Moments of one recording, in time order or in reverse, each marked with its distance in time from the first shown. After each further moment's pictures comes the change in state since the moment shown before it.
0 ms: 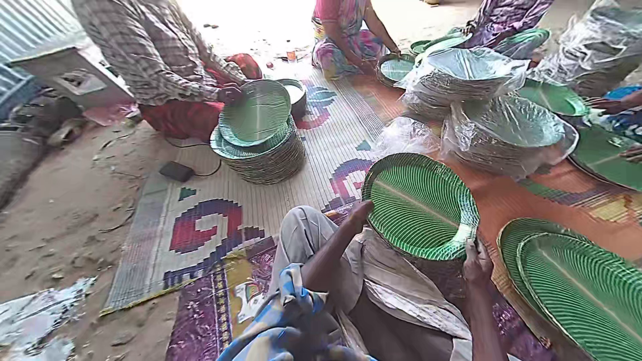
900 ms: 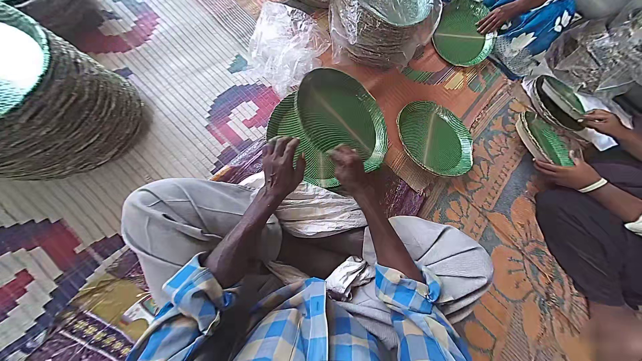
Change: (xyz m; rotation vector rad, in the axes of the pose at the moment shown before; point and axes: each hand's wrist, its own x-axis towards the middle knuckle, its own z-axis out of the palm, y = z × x) left_hand -0.001 -0.065 0.026 1.171 0.039 1.261; right_hand -0.025 -0.018 0.023 -0.577 -0.380 -0.515
